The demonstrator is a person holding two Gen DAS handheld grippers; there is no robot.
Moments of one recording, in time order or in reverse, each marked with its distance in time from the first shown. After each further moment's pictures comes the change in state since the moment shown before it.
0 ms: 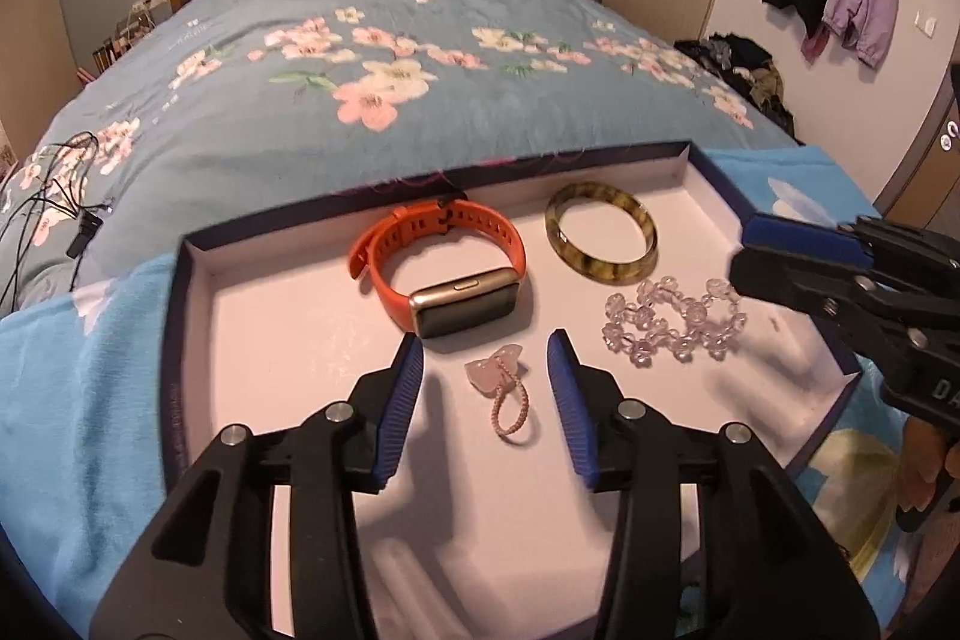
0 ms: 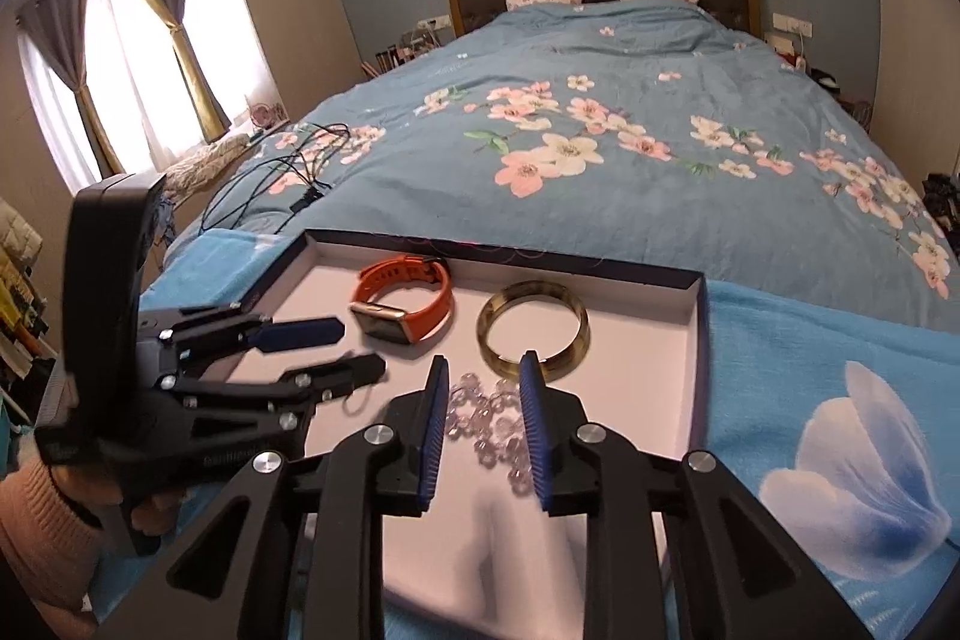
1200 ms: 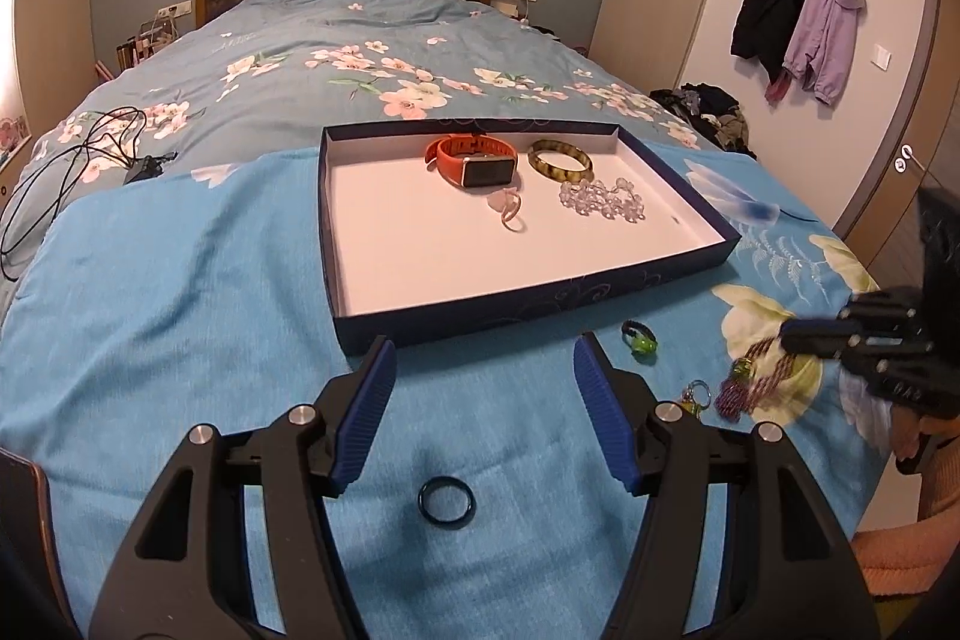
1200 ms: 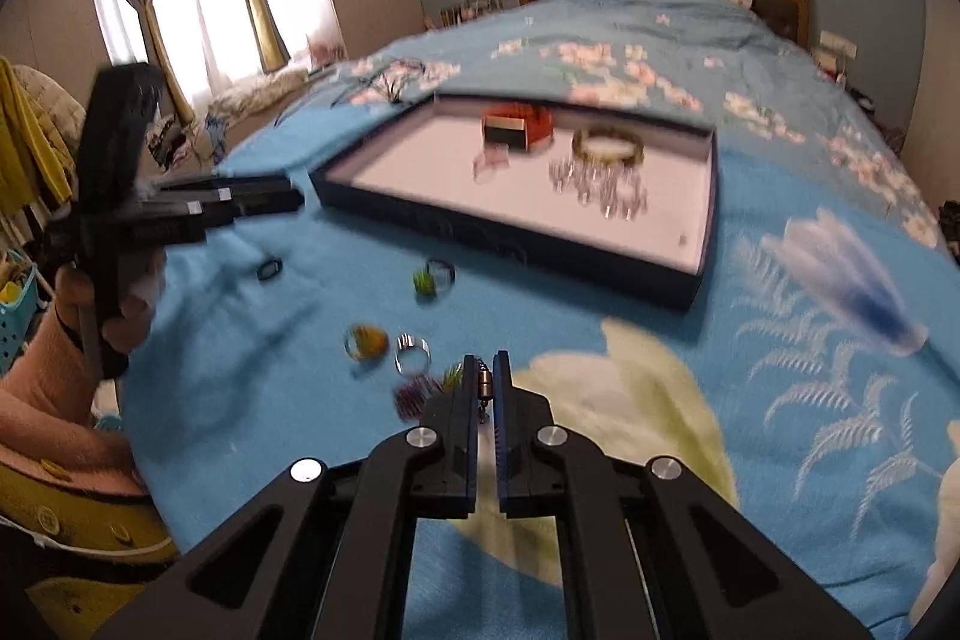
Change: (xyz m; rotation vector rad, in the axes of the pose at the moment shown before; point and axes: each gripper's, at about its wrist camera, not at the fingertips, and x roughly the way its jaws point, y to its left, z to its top) left arm -0.141 0.027 -0.131 -0.052 -0.126 -0.054; right arm -0.094 0.046 -0.119 -0.139 0.064 0.048
